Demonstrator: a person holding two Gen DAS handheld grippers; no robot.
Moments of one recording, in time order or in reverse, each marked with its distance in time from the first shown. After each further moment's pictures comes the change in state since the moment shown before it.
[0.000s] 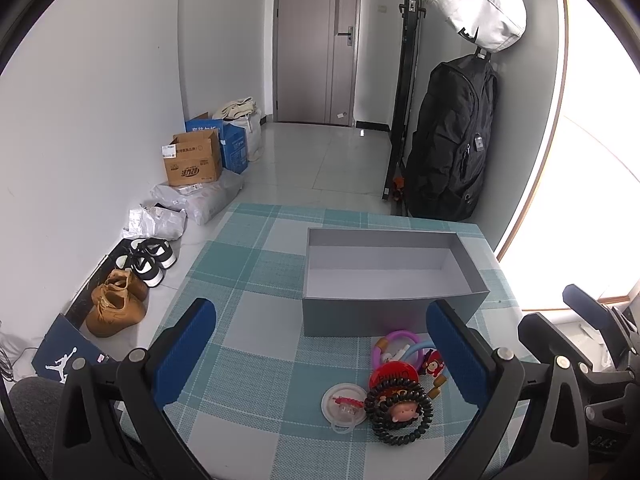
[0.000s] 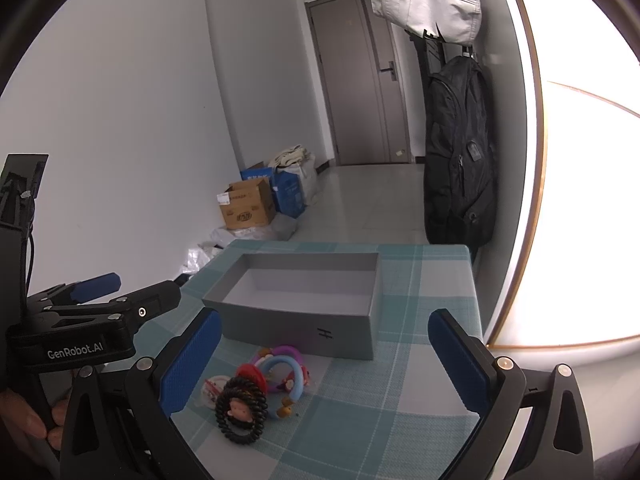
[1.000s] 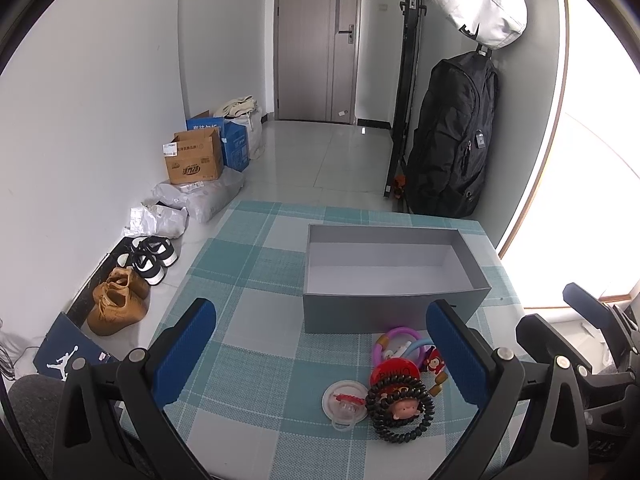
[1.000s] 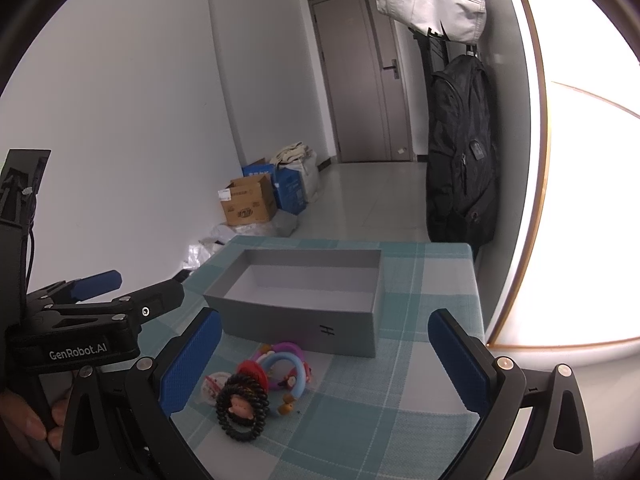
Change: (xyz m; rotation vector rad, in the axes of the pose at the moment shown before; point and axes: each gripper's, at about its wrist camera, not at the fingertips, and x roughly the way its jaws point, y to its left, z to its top) left arm -0.001 0.000 0.000 -0.003 0.010 0.006; right arm 0.004 0.005 -0.001 -0.012 0.010 0.003
